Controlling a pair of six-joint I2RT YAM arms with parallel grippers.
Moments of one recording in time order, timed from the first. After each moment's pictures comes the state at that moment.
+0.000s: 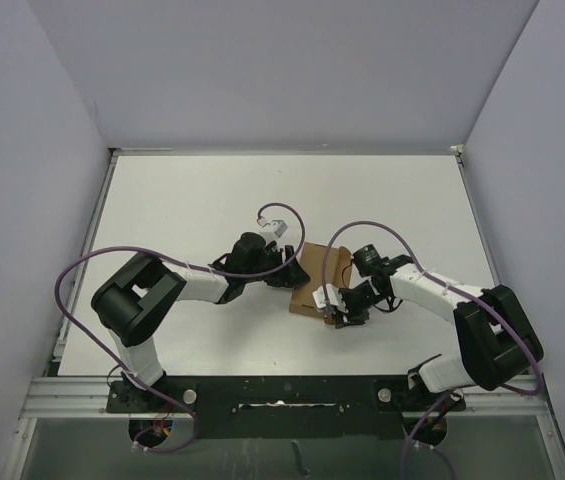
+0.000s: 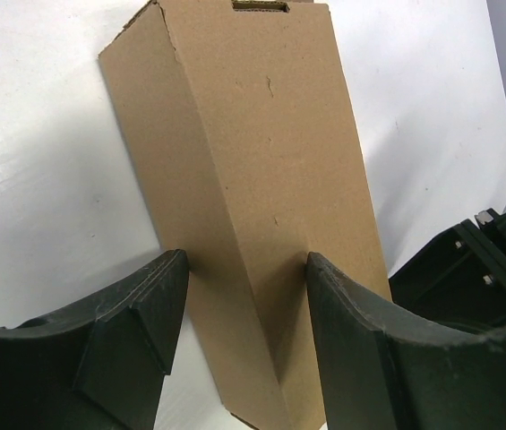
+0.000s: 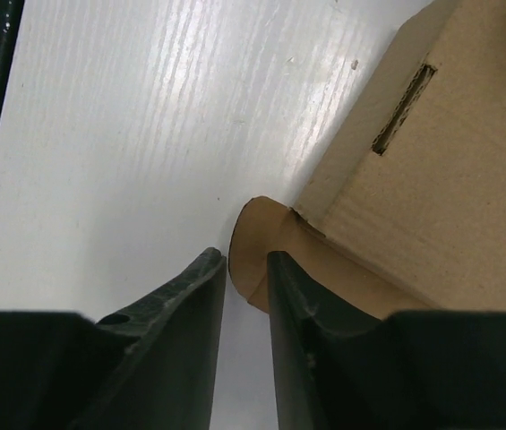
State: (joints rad) left arm -0.72 1.79 0.76 0.52 0.30 -0.66; right arm 0.47 1.42 0.69 -0.68 -0.72 -1.36
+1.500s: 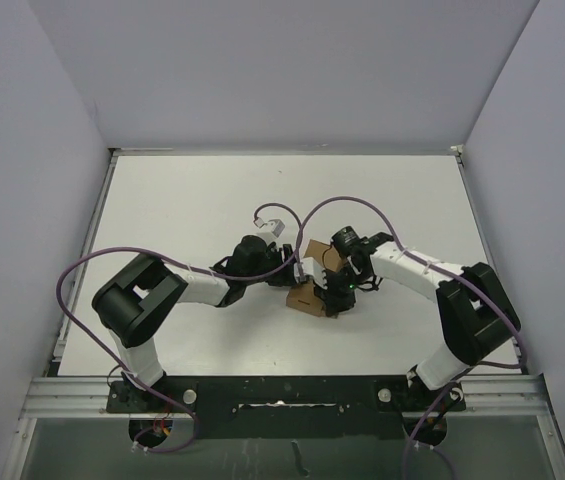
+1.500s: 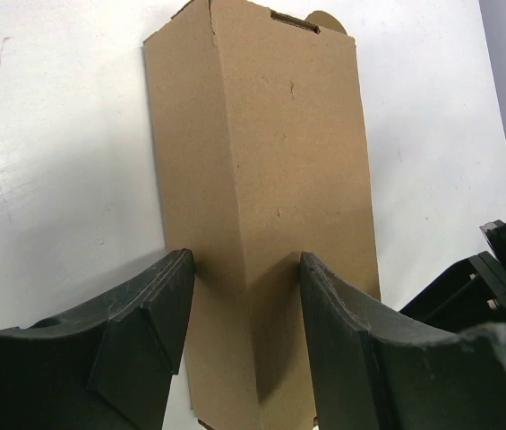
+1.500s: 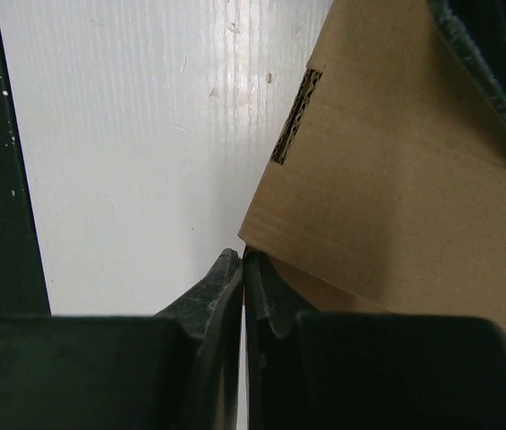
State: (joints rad) left arm -0.74 1.79 0.74 0.57 0.21 -0.72; right arm 0.55 1.57 0.94 -0.77 -0.61 -0.92
